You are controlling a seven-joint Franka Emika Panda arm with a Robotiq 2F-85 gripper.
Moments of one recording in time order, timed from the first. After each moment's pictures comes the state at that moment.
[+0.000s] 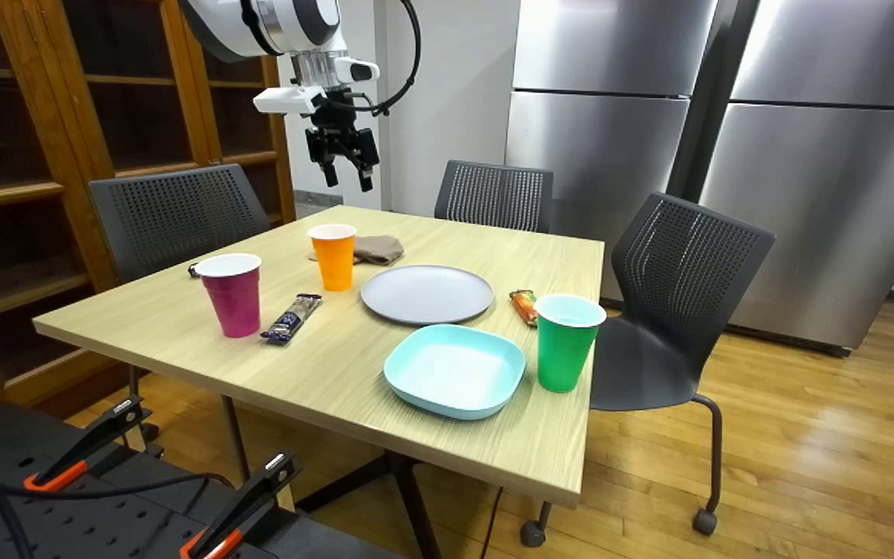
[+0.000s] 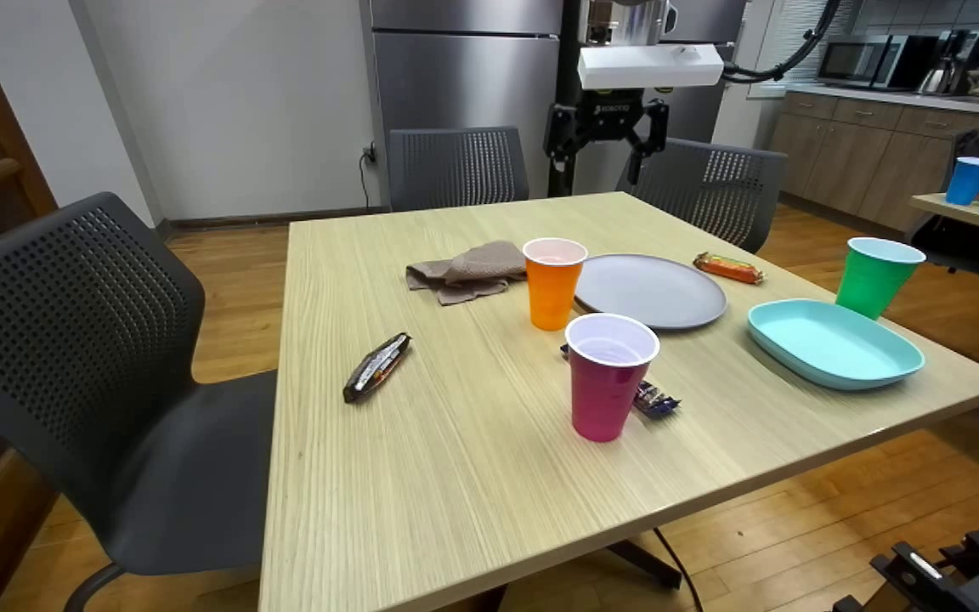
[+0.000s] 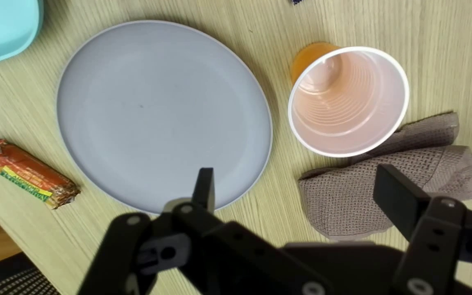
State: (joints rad) arm 0.16 0.41 -0.02 -1.88 -0.19 2.40 0.49
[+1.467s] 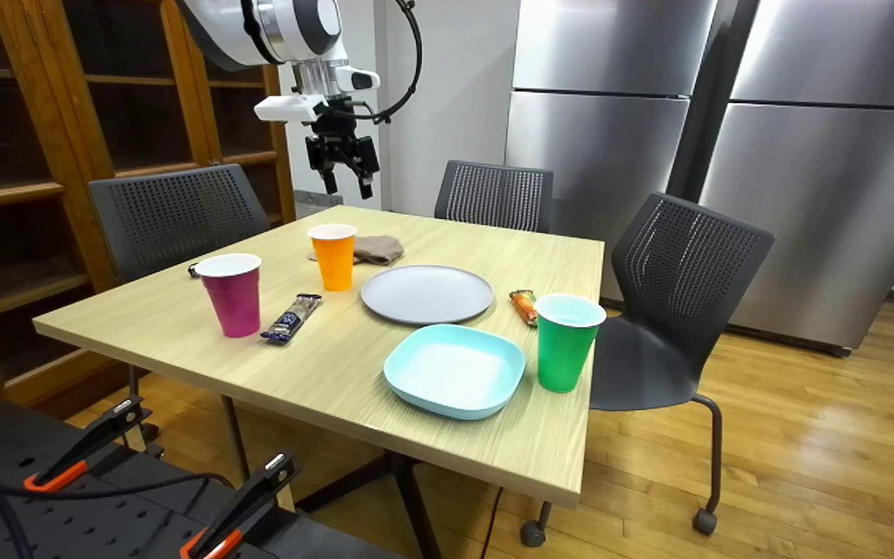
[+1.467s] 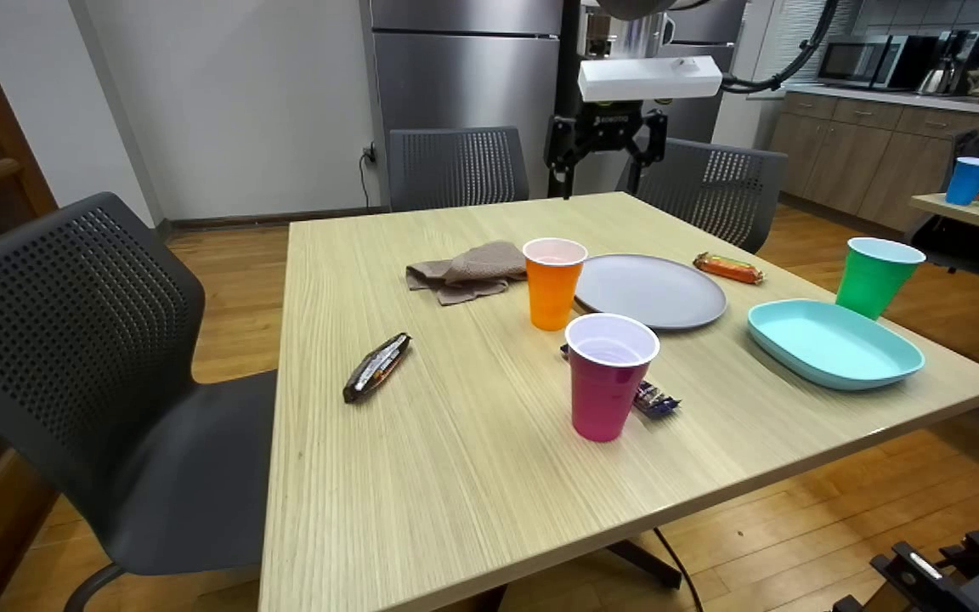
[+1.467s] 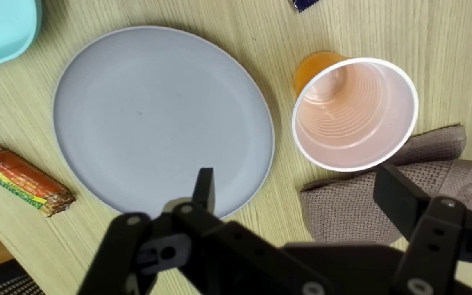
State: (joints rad) arm 0.16 0.43 -0.02 -1.88 -0.18 2.41 0.47
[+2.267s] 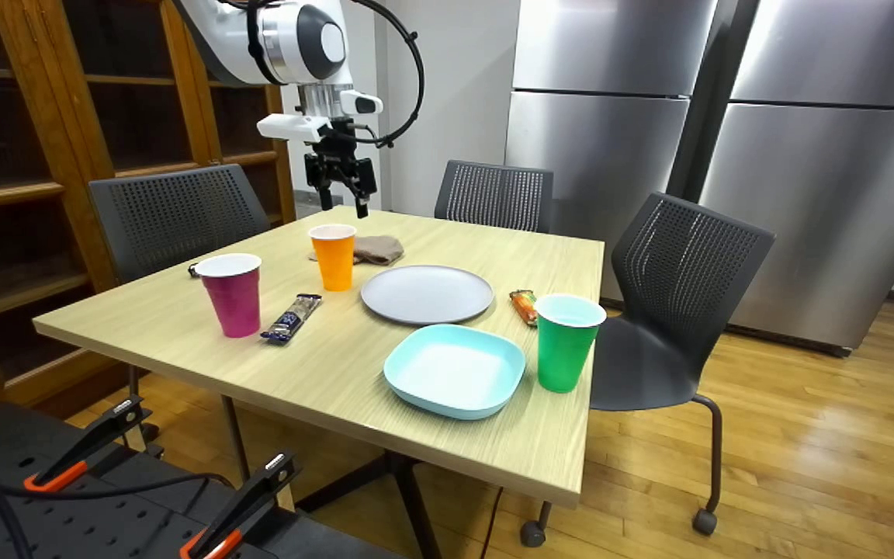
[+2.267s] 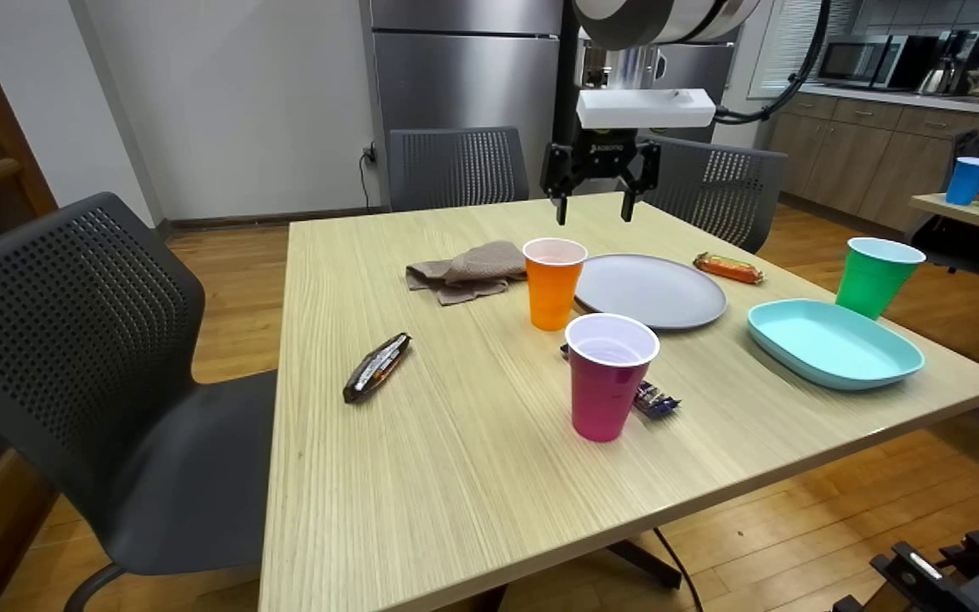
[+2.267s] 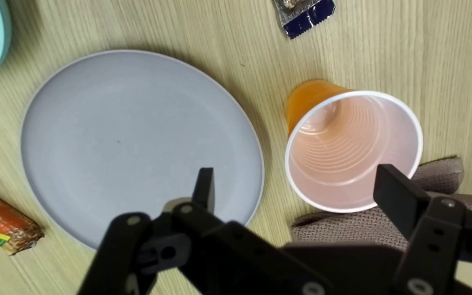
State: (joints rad) arm 0.15 0.48 -0.02 -1.86 -0.09 2.41 0.39
